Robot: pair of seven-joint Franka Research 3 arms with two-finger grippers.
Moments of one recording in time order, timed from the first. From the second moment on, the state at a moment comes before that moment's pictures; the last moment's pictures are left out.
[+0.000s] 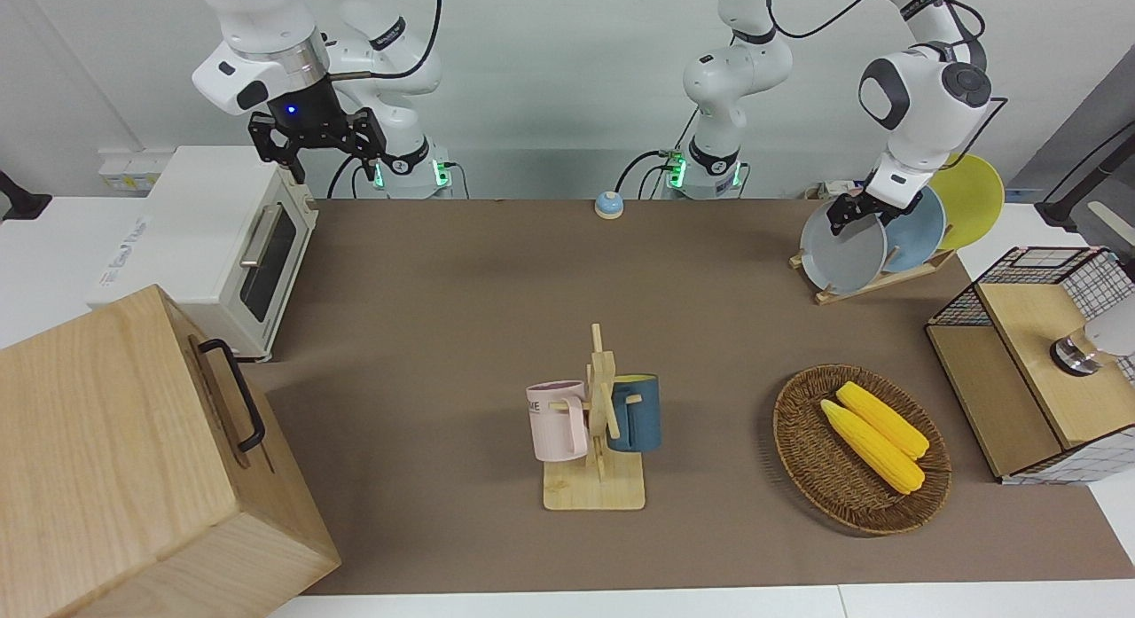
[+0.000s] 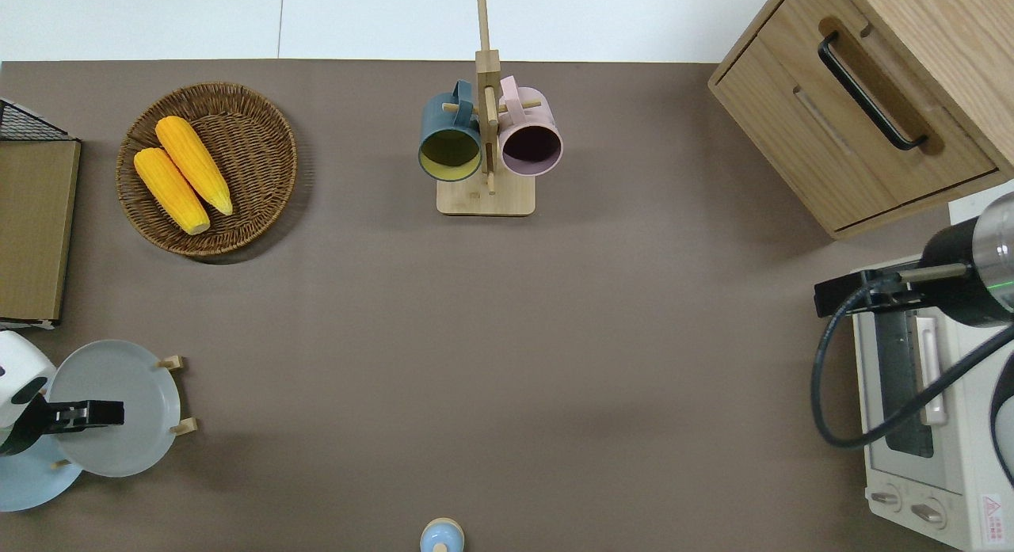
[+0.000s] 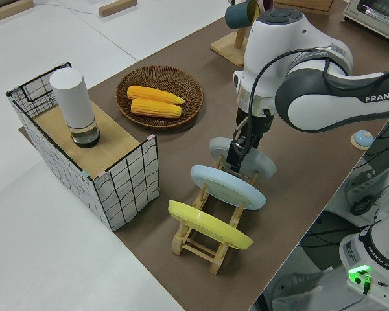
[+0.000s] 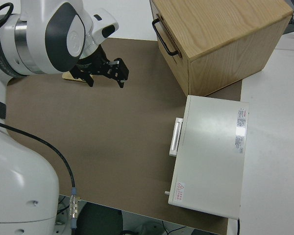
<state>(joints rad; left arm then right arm) 0.33 -0.27 -0.04 -2.37 0.09 2.01 0.18 -0.08 -0.02 0.19 -1.50 0.00 1.41 0.06</state>
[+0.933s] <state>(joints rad) 0.33 -0.28 -0.04 -2.37 0.08 2.01 0.18 -0.08 -0.02 0.19 -1.50 0.00 1.41 0.06</state>
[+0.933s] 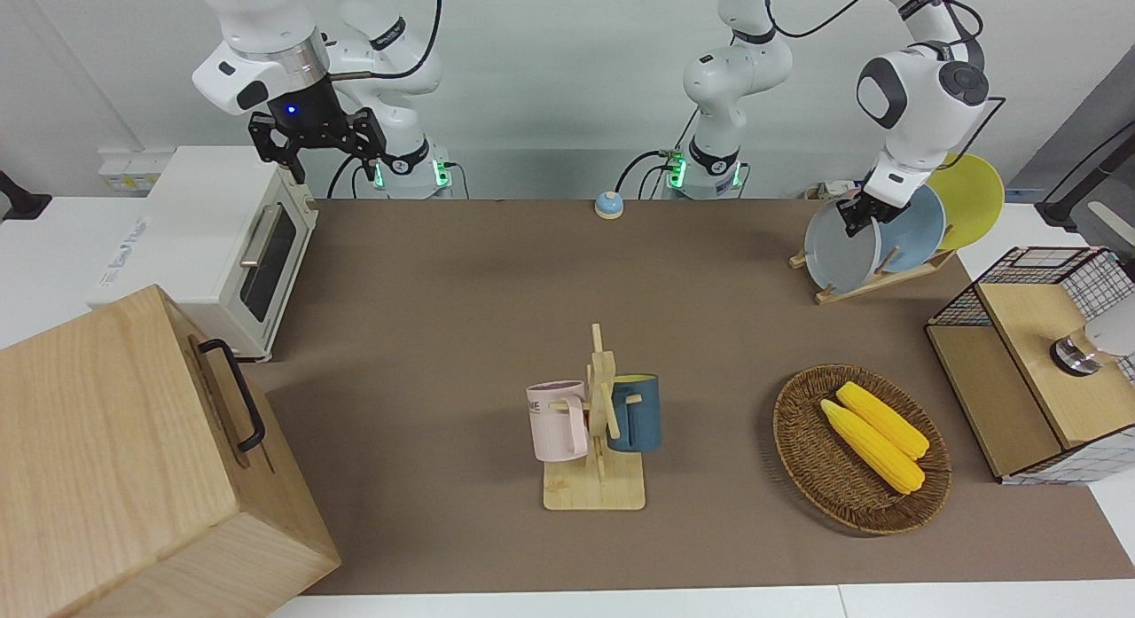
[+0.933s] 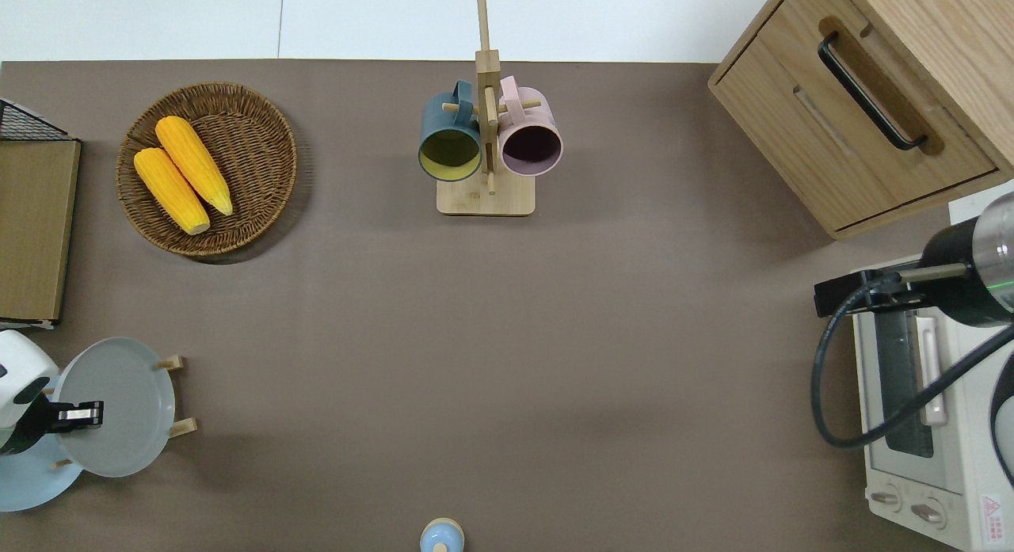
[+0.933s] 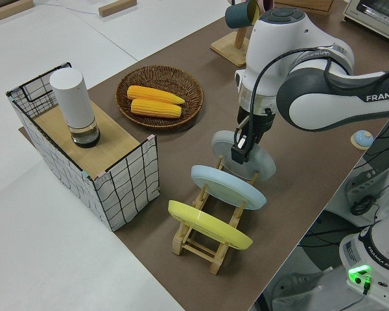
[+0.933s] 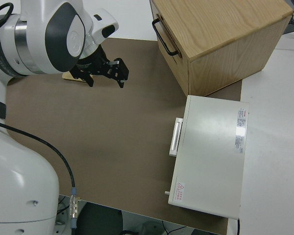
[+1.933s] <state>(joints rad) 0.33 -0.28 -0.07 -2.16 0.08 1.83 0.18 -0.08 -0.02 0.19 -1.50 0.00 1.41 0.06</state>
